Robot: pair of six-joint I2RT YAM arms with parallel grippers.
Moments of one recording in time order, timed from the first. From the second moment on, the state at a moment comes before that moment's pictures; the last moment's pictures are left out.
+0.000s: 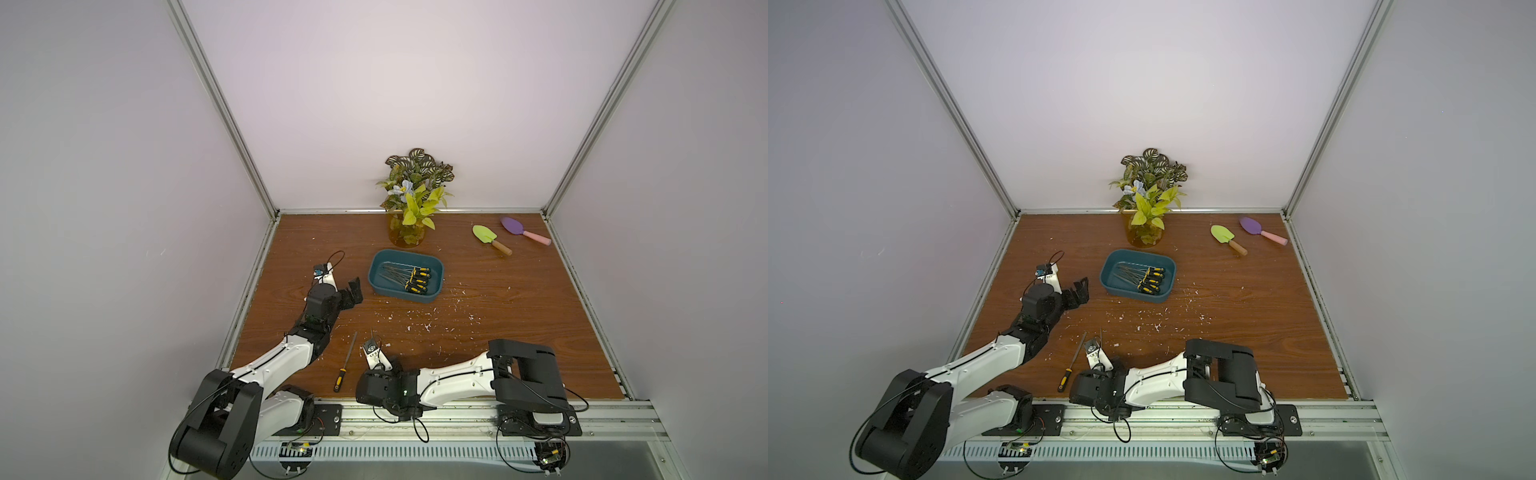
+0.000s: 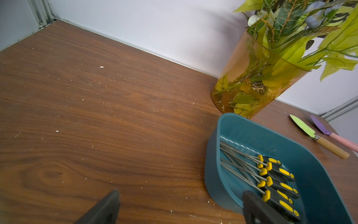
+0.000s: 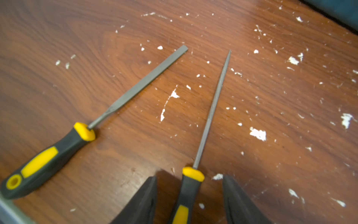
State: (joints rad) left arm -0.30 1.15 0.36 0.40 -0.16 -0.44; right arm 1.54 1.95 1.11 -0.19 0.64 0.81
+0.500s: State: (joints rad) left arm -0.30 1.15 0.36 0.40 -0.15 -0.44; right arm 1.54 1.84 0.99 -0.21 0.70 0.73
